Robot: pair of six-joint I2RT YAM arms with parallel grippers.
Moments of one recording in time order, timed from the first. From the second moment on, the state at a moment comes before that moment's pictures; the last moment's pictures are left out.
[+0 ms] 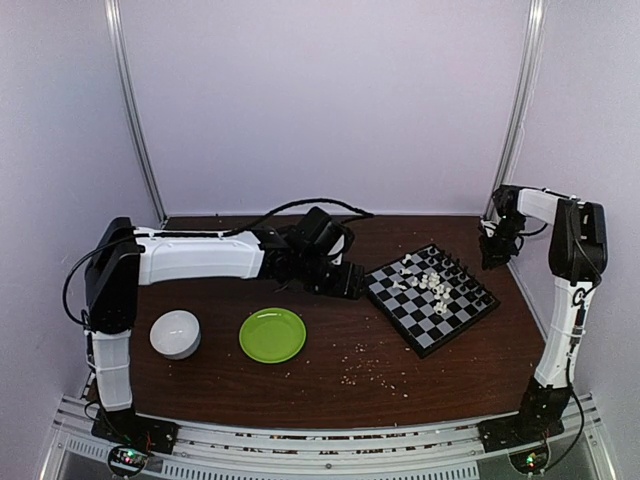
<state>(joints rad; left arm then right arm) -0.97 2.01 1.59 -0.36 0.04 -0.58 -0.12 2.12 1.73 -0.99 -0.05 -0.10</state>
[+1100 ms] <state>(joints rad) -0.89 2.06 1.62 -0.34 0.10 -0.61 -0.13 2.14 1.62 -1.05 -0.06 -0.07</state>
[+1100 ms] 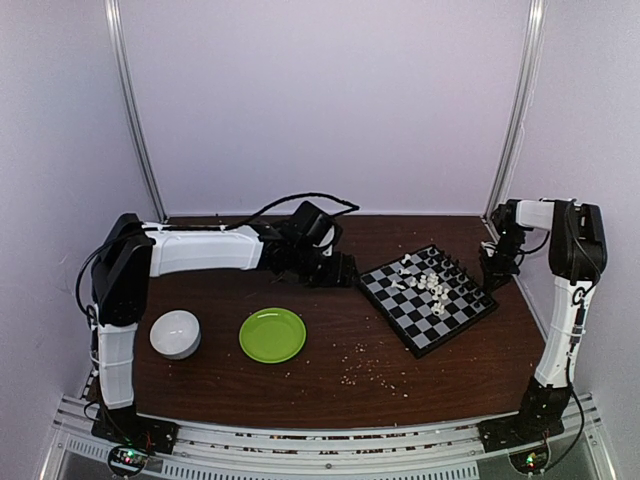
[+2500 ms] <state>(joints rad) -0.67 2.69 2.35 -0.34 0.37 -0.62 -0.08 1.98 1.35 -0.97 -0.21 -0.13</state>
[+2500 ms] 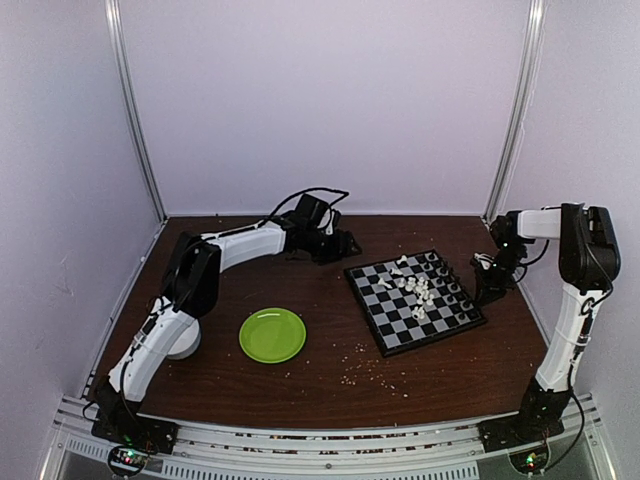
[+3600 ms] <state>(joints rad) -0.67 2.44 1.86 -0.23 0.53 -0.50 0.01 1.96 1.28 -0.98 -0.39 -0.18</state>
